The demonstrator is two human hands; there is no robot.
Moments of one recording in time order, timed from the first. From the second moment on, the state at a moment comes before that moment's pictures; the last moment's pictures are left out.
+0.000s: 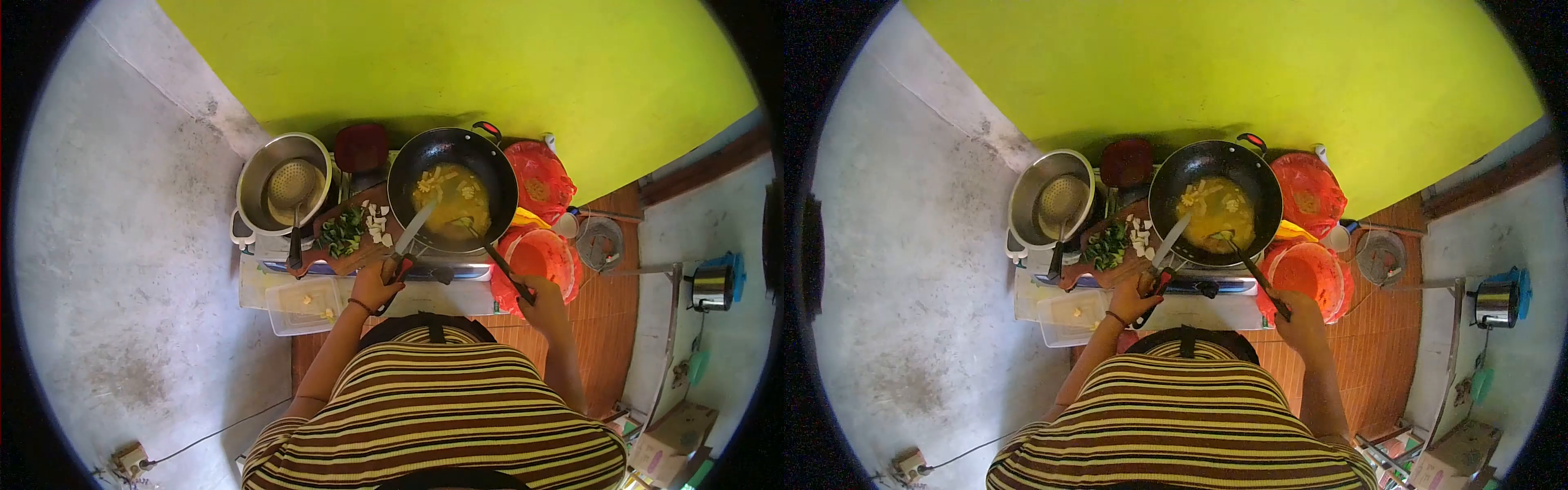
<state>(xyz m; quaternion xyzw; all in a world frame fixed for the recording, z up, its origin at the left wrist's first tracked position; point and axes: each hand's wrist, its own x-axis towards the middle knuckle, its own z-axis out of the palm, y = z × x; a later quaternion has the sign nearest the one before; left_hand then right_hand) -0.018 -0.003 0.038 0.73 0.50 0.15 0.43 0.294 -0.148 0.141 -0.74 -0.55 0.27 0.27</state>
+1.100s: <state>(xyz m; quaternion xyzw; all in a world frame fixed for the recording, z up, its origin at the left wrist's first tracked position) -0.032 0.015 0.054 0.80 0.41 0.25 0.35 0.292 -0.142 0.149 -0.76 -0.56 0.25 0.22</state>
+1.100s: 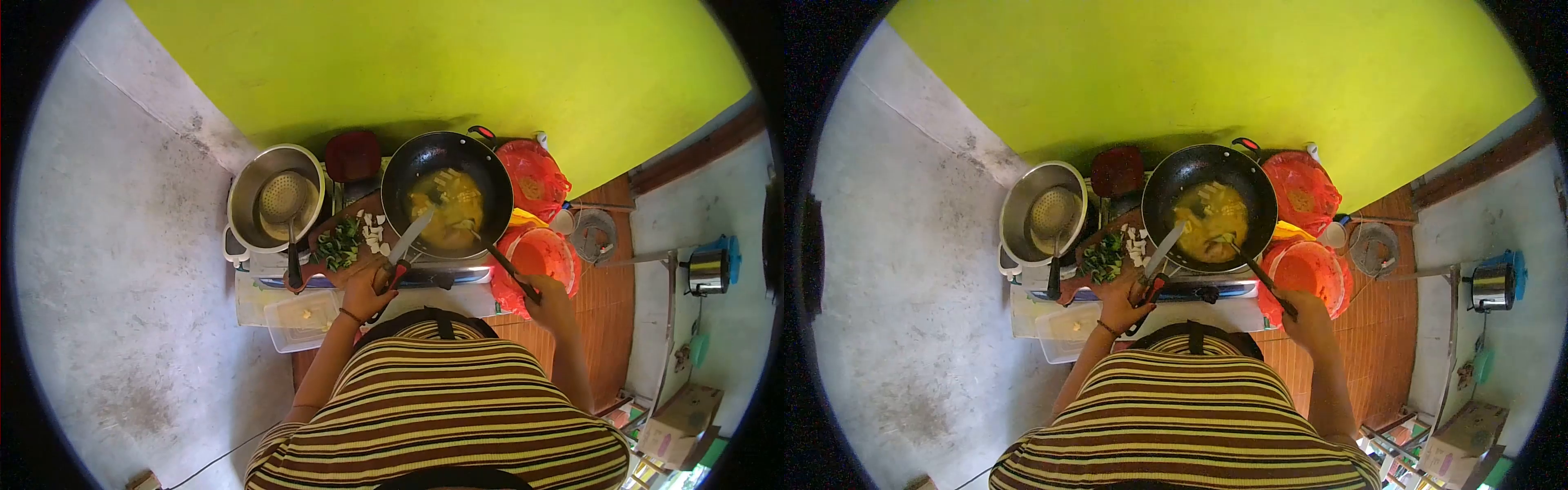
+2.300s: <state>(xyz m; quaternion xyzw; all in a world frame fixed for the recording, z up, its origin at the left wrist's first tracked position) -0.039 0.023 0.036 0.78 0.40 0.23 0.43 0.280 -0.087 0.079 -0.78 -0.38 0.31 0.38</state>
